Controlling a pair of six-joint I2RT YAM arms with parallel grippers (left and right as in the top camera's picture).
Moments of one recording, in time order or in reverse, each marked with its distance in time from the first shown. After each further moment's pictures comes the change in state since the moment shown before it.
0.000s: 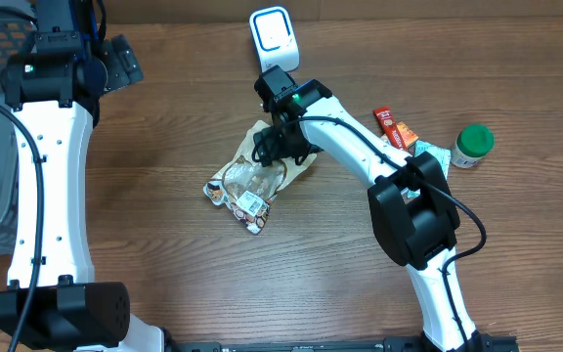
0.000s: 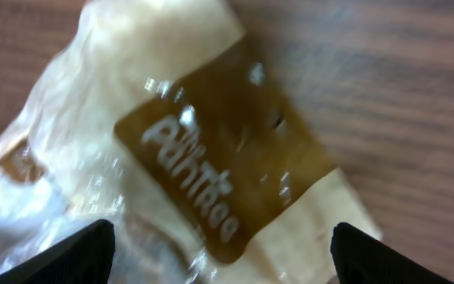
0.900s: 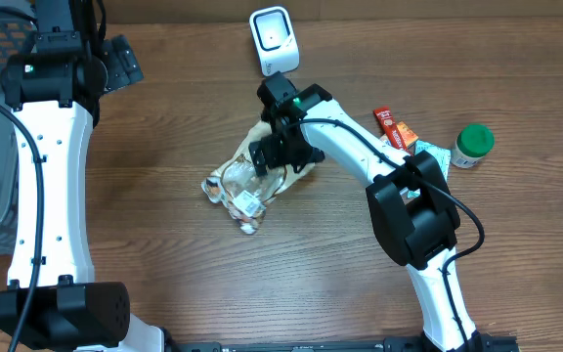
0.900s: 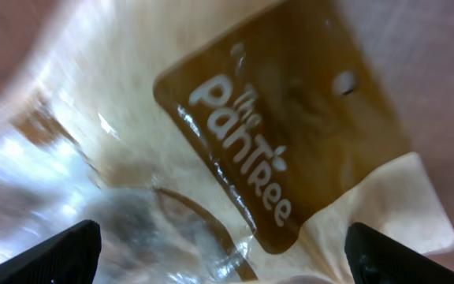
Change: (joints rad) left arm 0.000 0.000 0.000 0.000 0.000 0.000; right arm -0.004 0.000 -0.051 -0.011 -0.143 -0.003
